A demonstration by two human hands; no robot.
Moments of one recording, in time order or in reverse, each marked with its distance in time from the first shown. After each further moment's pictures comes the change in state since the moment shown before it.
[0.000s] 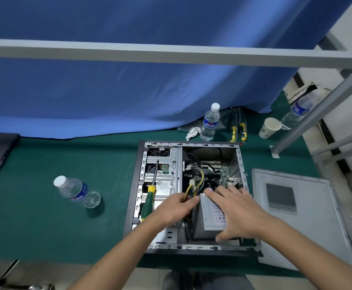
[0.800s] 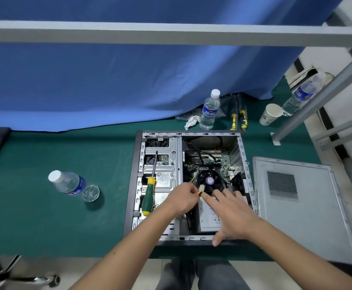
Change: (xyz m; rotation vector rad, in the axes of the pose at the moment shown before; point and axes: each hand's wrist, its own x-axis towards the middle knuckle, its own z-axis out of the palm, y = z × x) left_hand 0.027 0.004 0.014 0.232 -0.016 0.038; right_hand 0.017 -0.010 0.061 -0.040 -0.102 0.027
